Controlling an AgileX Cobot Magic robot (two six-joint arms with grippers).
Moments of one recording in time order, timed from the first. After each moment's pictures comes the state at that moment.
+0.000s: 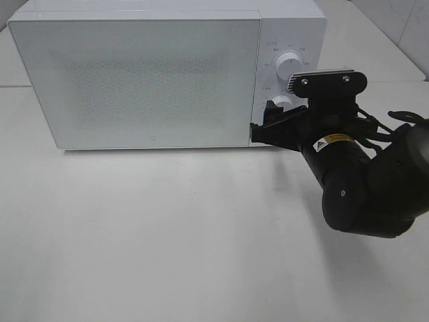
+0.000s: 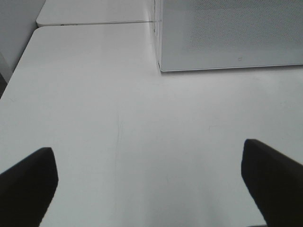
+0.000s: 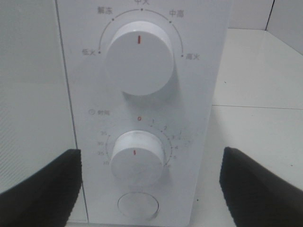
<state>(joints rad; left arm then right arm) 0.05 0.00 -0.50 -0.11 1.05 0.11 0.64 1.92 -0.61 0.68 -1.21 -0.26</state>
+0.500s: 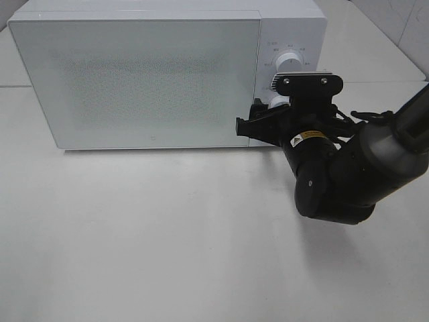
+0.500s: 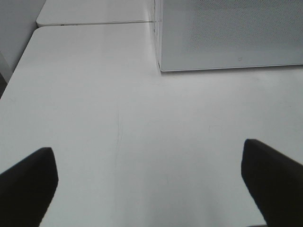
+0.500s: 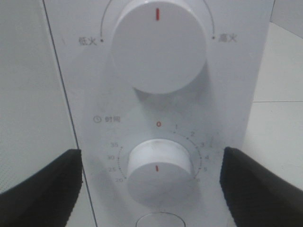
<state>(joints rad) 0.05 0.00 -0.50 -0.11 1.05 0.11 0.63 2.06 -0.75 0.67 -1.21 -0.21</state>
